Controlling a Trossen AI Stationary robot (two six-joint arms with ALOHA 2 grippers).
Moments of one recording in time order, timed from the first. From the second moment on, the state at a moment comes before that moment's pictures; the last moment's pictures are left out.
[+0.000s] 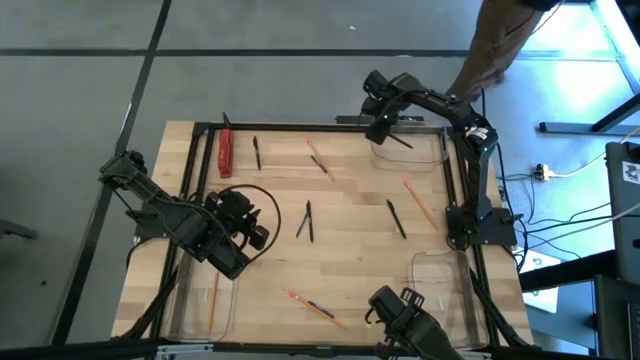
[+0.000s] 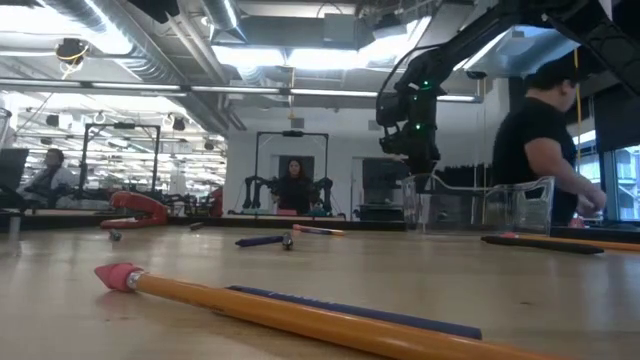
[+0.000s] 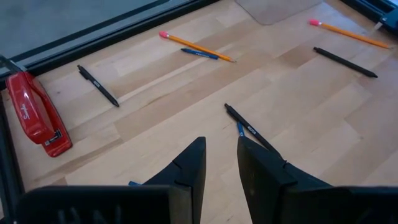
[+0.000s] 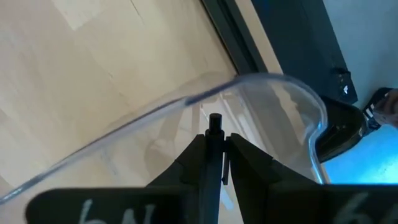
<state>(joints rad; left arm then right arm) -0.61 1.43 1.40 -1.49 -0.86 -1.64 -0.84 2.04 1.71 -1.10 0.03 -0.32</state>
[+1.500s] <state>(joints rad) -0.61 1.43 1.40 -1.48 -0.86 -1.64 -0.79 1.93 1.81 -1.27 0.02 -0.22</state>
